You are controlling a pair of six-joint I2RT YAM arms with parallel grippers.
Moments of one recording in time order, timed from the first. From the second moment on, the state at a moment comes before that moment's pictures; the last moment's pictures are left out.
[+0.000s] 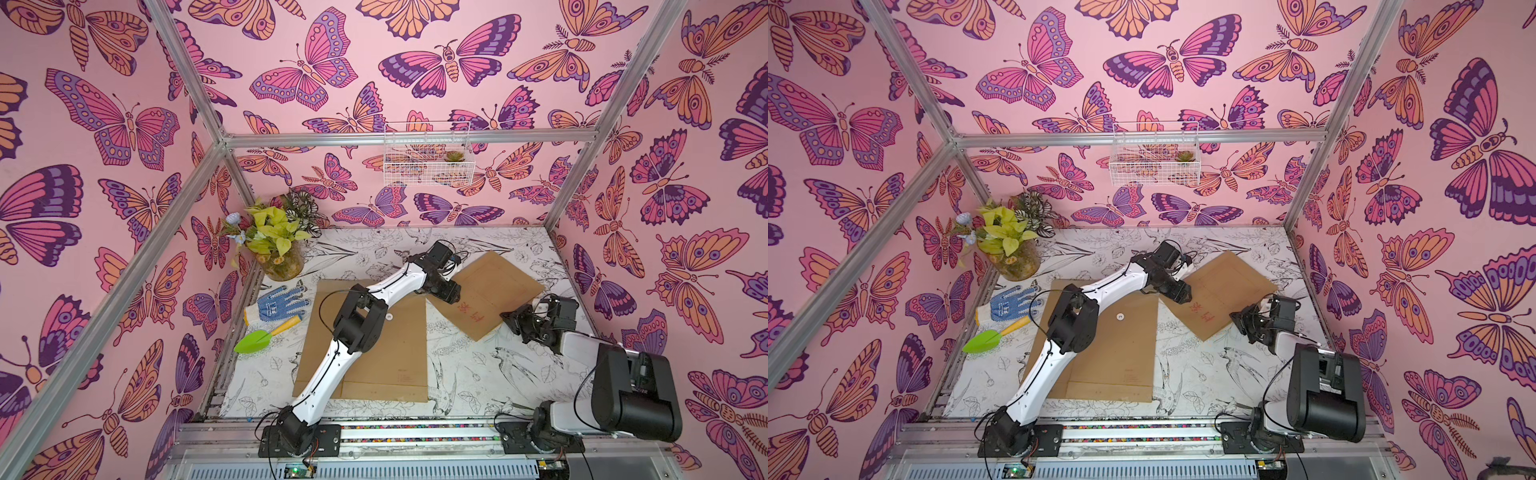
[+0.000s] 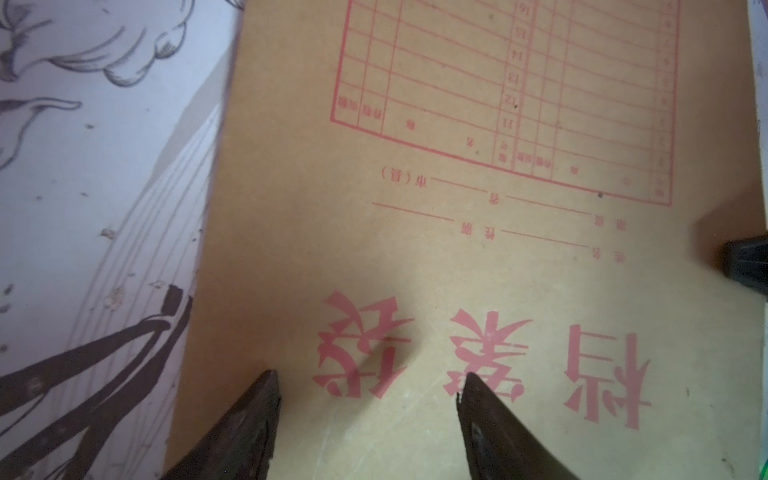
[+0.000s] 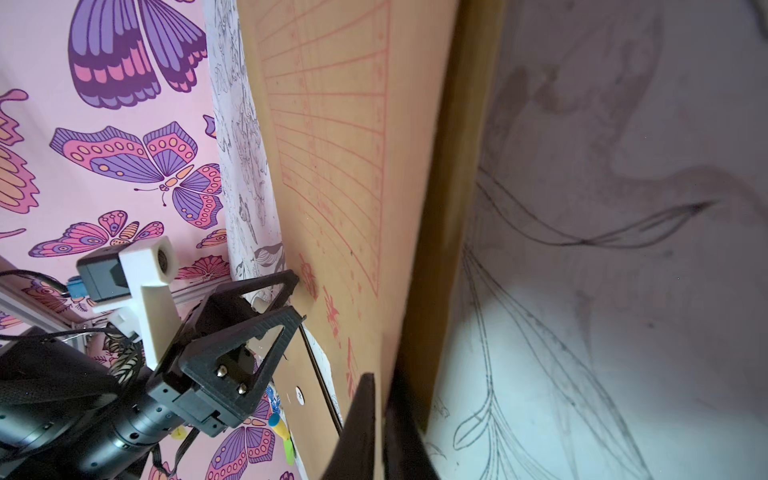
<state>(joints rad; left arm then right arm) -0.72 2.53 2.19 -0.73 0.35 -0.09 -0.23 1.40 0.46 0.09 -0.64 0.94</state>
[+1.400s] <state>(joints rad) -0.81 1.81 0.95 0.63 0.49 0.41 -0.23 0.81 0.80 -0.62 -0.62 1.26</state>
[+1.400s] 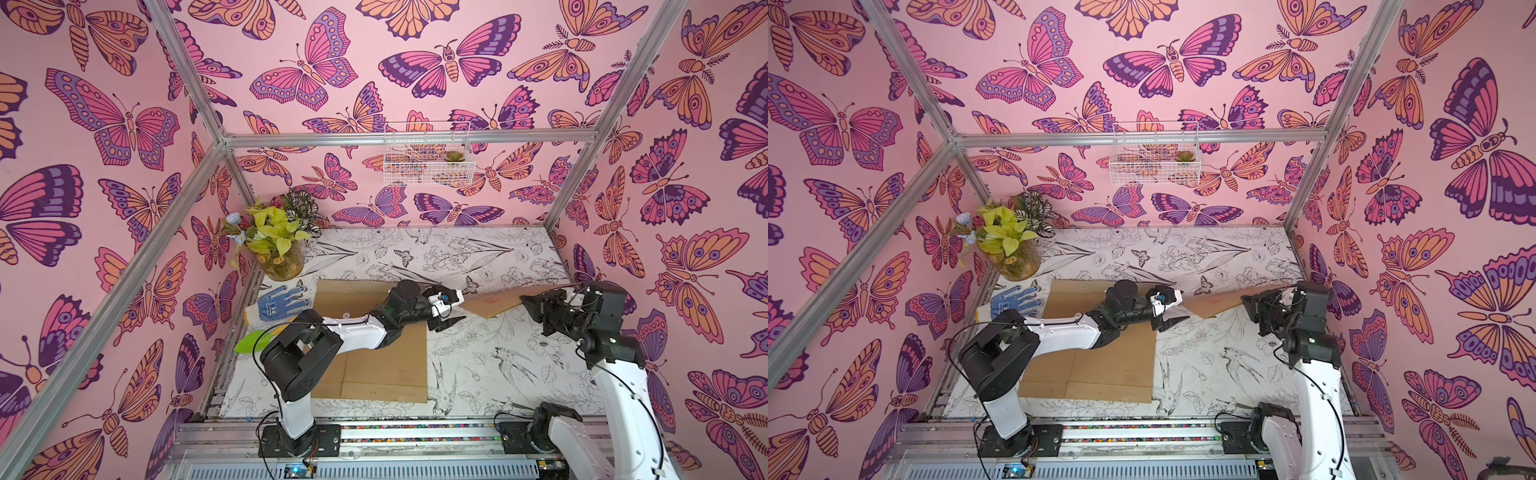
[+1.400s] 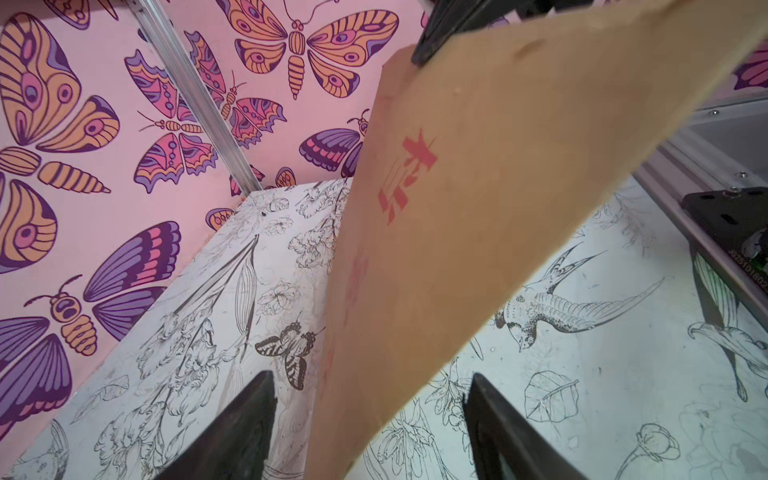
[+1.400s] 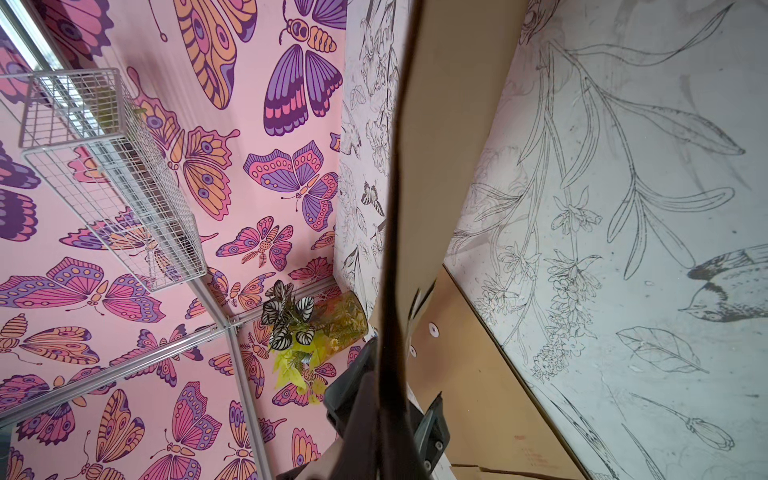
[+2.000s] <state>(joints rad) -0.80 1.83 0.97 0.55 0.41 0.48 -0.24 0.85 0.90 -0.66 -0.64 1.24</state>
